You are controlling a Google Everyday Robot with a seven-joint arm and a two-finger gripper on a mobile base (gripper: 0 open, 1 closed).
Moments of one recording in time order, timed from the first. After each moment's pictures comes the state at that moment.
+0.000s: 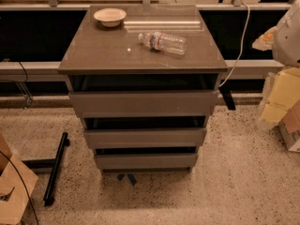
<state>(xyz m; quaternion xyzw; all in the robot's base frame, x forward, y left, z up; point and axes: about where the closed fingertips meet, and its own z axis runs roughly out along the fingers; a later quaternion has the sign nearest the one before) 0.438 -0.216 0.977 -0.60 0.78 -0.04 0.16</state>
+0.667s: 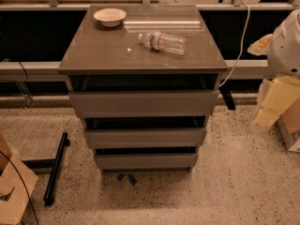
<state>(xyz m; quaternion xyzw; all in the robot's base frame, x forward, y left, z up) 0.445 -0.213 0.962 -0.61 0.77 -0.03 0.18</state>
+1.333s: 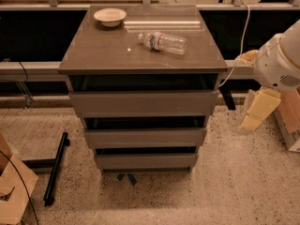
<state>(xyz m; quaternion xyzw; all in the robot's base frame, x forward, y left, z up) 0.476 -0.211 0.915 -0.62 0.75 0.00 0.22</state>
